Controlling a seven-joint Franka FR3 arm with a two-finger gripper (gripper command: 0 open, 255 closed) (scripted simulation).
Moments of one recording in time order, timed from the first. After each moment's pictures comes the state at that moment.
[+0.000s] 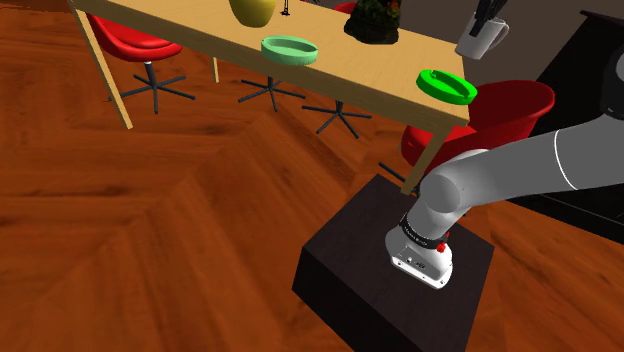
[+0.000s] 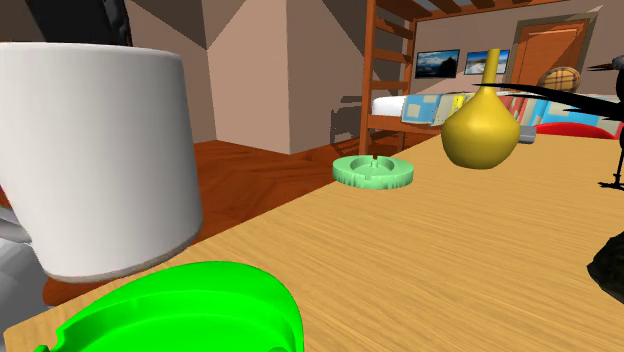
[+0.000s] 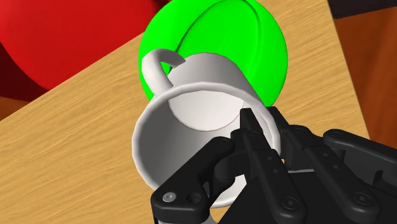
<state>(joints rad) -0.26 -0.63 -0.44 -1.80 -0.30 1.32 -0.57</state>
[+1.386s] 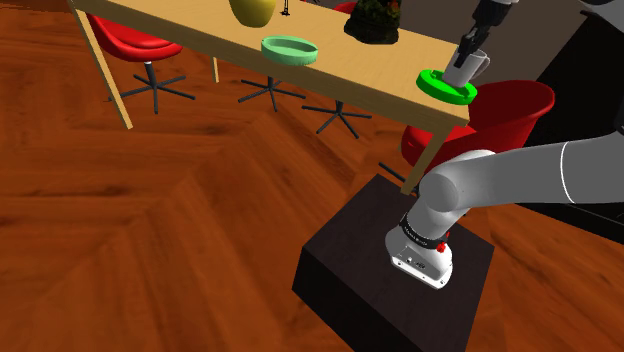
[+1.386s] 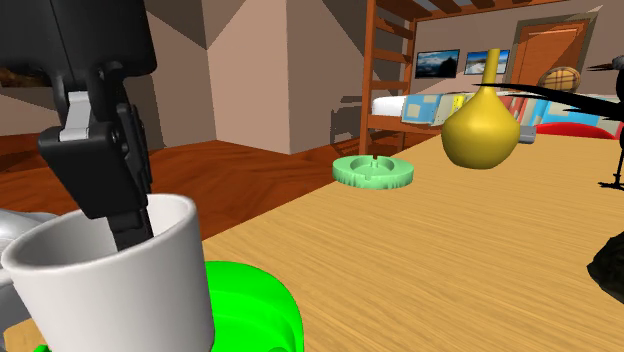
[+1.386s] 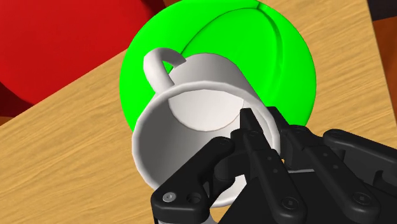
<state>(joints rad) -0.29 -0.75 -0.46 -2.11 -0.34 1.51 -0.54</state>
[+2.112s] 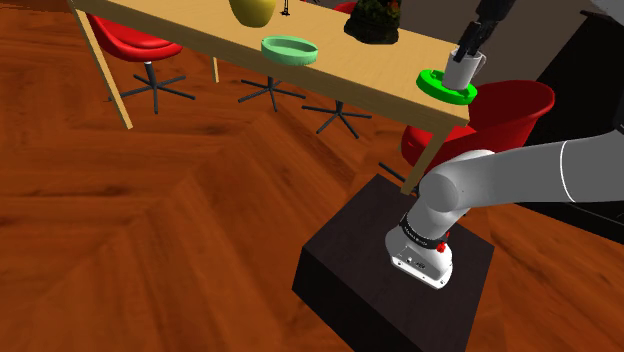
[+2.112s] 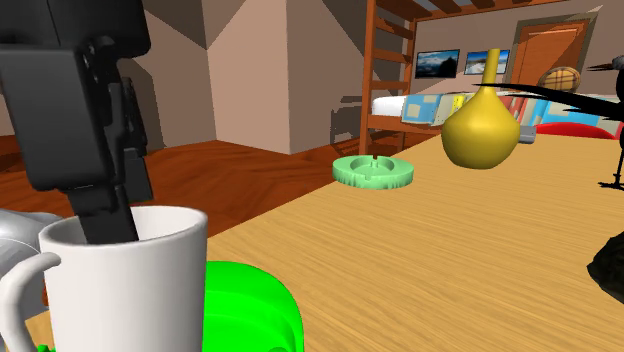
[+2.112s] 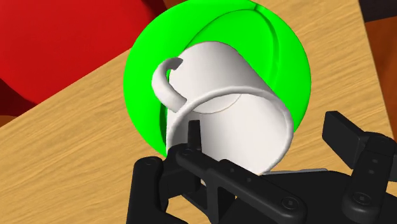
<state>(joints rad) -0.29 -0.74 -0.46 -2.07 -0.34 1.48 -0.54</state>
